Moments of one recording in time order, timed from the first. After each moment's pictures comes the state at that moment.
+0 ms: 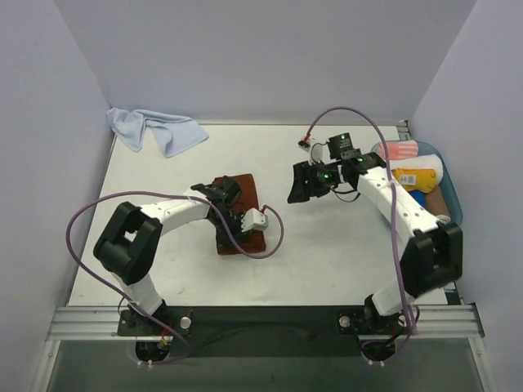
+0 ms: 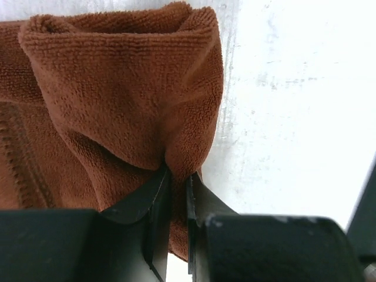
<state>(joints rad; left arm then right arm) -0.64 1.68 1.02 -0.67 0.45 0.77 0.36 1.63 1.29 -0.69 -0.60 0.03</state>
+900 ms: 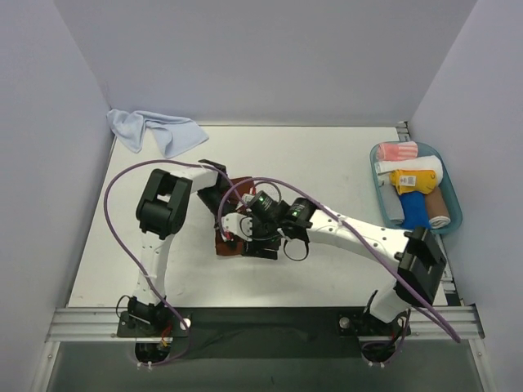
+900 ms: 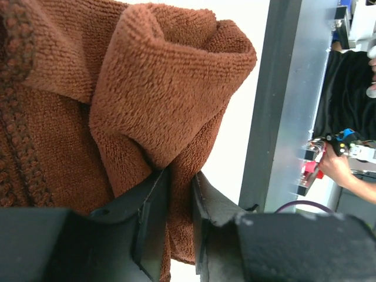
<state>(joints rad) -0.41 2.28 1.56 -1.39 0.89 1.01 1.01 1.52 1.23 -0.75 -0.16 -0.56</state>
